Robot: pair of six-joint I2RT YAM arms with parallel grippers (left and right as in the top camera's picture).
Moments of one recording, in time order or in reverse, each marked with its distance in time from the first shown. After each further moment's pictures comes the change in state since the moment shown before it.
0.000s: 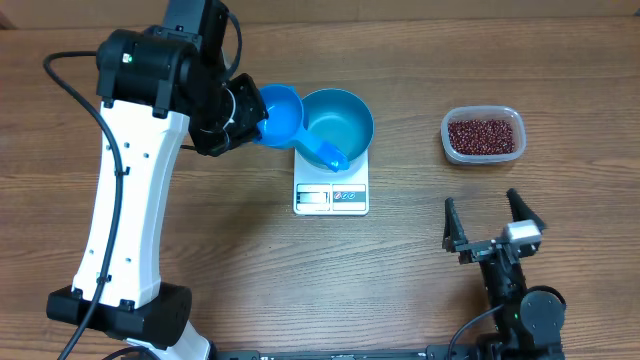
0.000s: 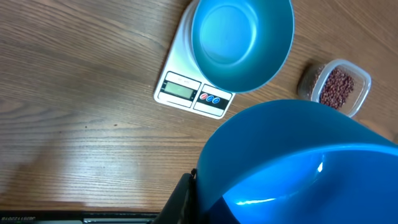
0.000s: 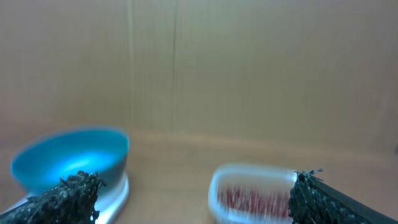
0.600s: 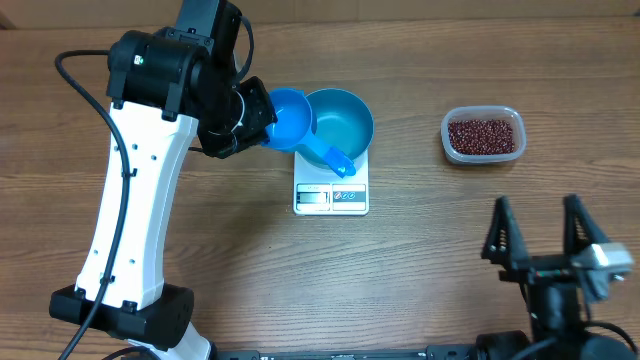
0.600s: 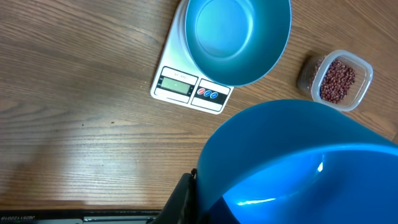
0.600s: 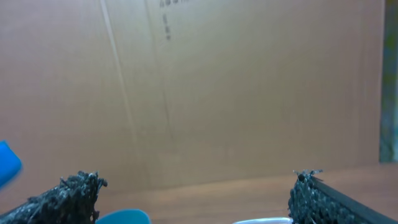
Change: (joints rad) left arm -0.027 0.000 -0.002 0.000 0.000 0.000; right arm 0.000 0.037 0.494 -0.403 0.101 0.229
